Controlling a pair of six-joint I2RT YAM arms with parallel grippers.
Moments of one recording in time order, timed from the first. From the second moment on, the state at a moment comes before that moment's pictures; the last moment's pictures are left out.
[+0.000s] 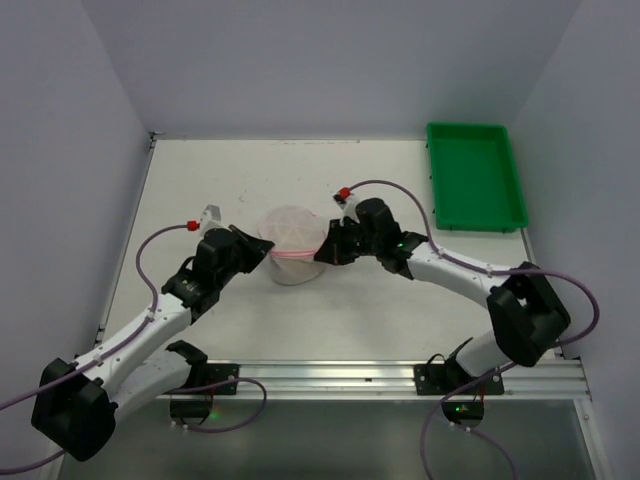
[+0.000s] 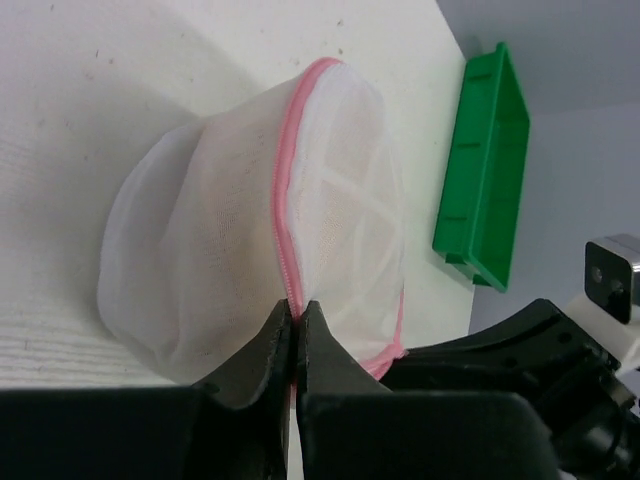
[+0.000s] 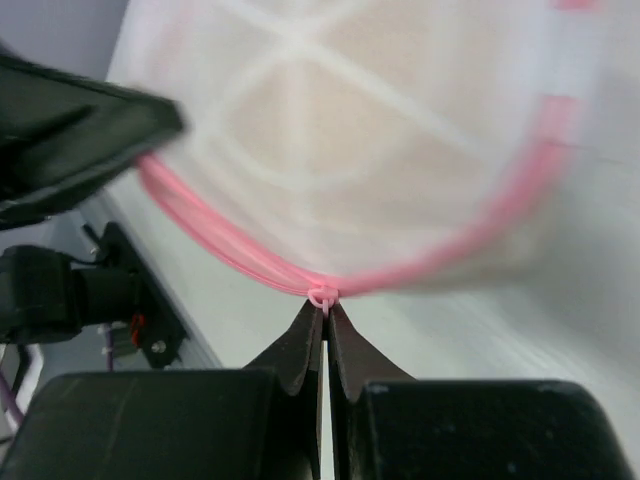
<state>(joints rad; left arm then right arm) -0.51 0.93 0.52 -0.09 -0.13 -1.17 0.75 1.55 0.94 0.03 -0.36 0.57</state>
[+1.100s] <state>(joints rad) -0.60 0.69 0.54 -0.35 -0.10 -1.16 0.95 1.48 0.92 -0.04 -0.27 0.72</state>
